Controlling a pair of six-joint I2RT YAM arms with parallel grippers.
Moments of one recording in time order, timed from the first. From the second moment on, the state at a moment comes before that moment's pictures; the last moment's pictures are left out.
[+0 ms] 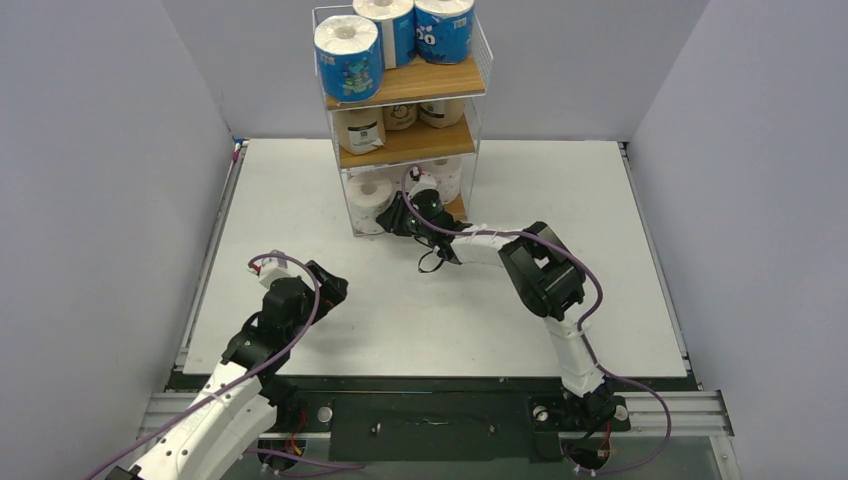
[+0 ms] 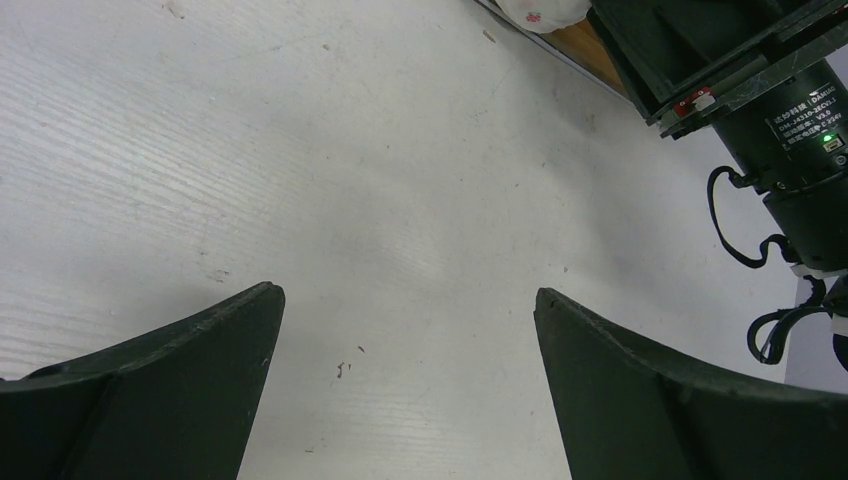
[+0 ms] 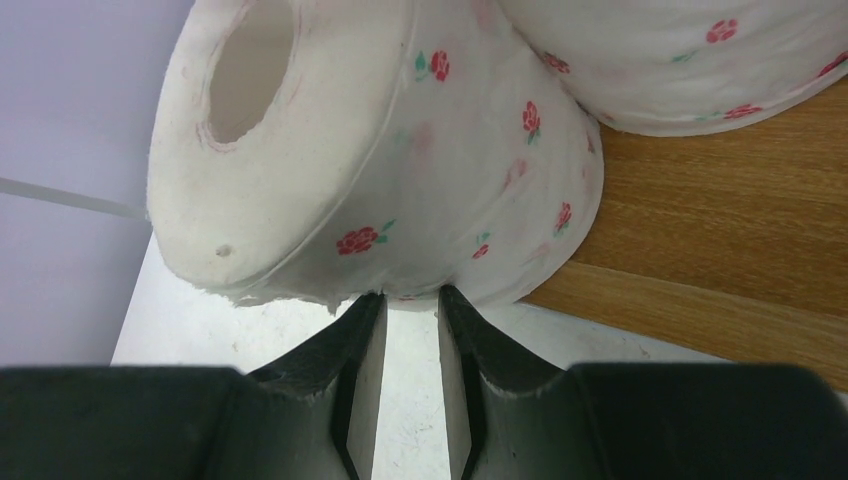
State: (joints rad) left arm -0.43 0.58 0.36 -0.36 -0.27 -0.94; right arm 0.70 2.20 1.41 0.43 -0.09 0.70
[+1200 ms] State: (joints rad) left arm -0.42 0.57 0.35 -0.36 -0.27 -0.94; right arm 0.69 2.22 1.44 0.39 -0.09 0.73
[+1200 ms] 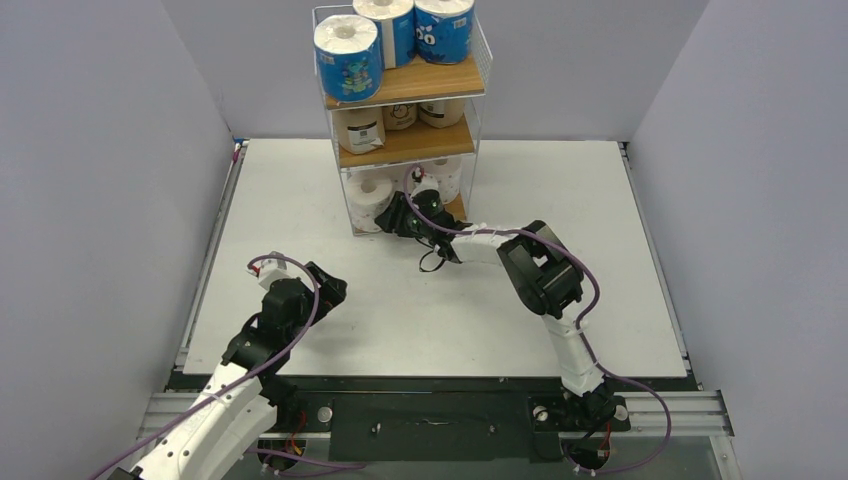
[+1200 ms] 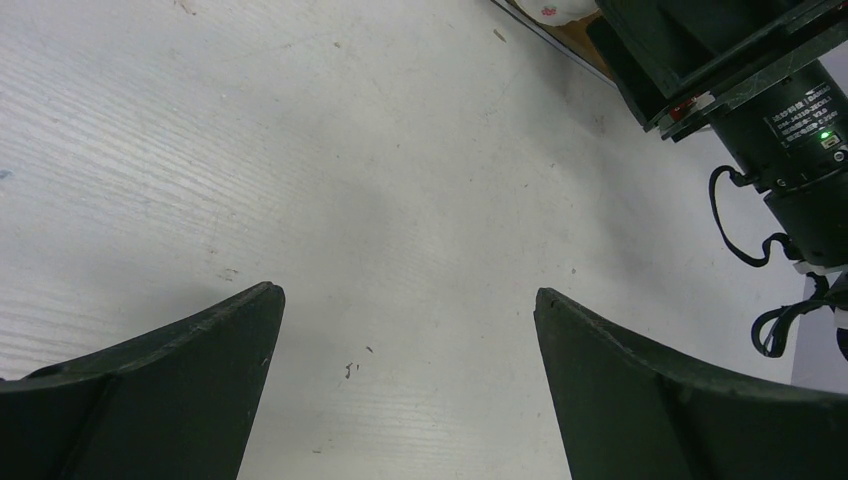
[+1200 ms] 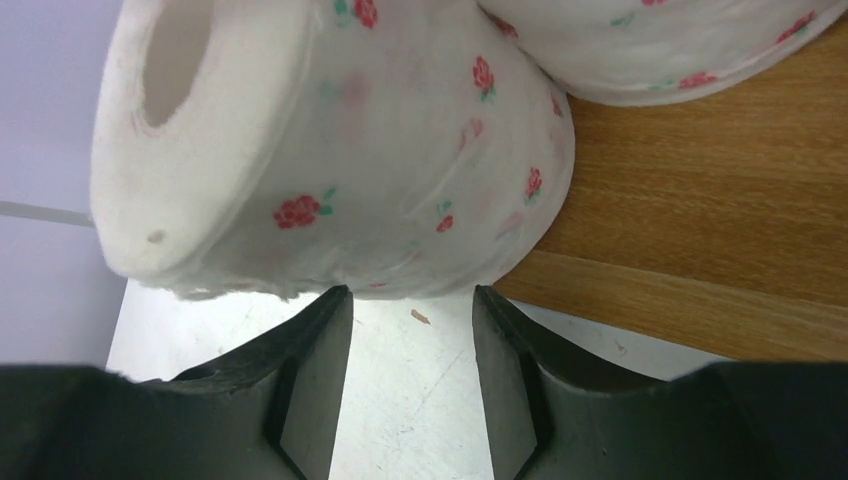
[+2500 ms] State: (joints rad) left arm -0.41 0.58 0.42 -0.46 -0.44 -1.05; right arm 0.63 1.46 0.91 0.21 0.08 0.66
